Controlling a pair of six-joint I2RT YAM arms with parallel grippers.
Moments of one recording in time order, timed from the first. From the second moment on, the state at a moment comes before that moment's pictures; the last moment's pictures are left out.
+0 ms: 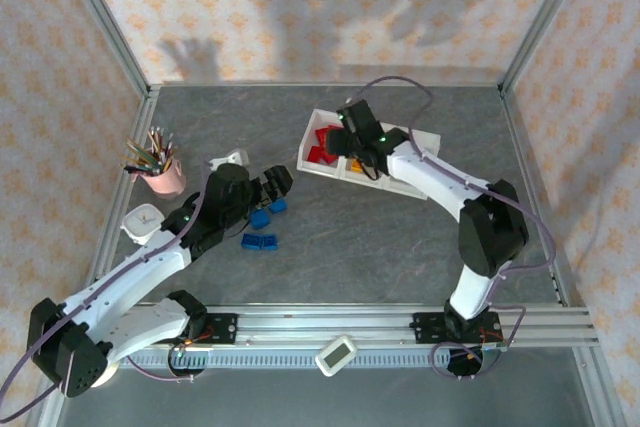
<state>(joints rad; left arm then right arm) -0.55 0.96 0.74 -0.34 -0.12 -0.93 0.63 1.74 1.41 -0.48 0.16 0.48</state>
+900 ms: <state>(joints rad) -0.55 0.61 0.63 -0.65 -0.27 -1.04 0.98 2.10 1.57 -0.47 0.16 0.58</state>
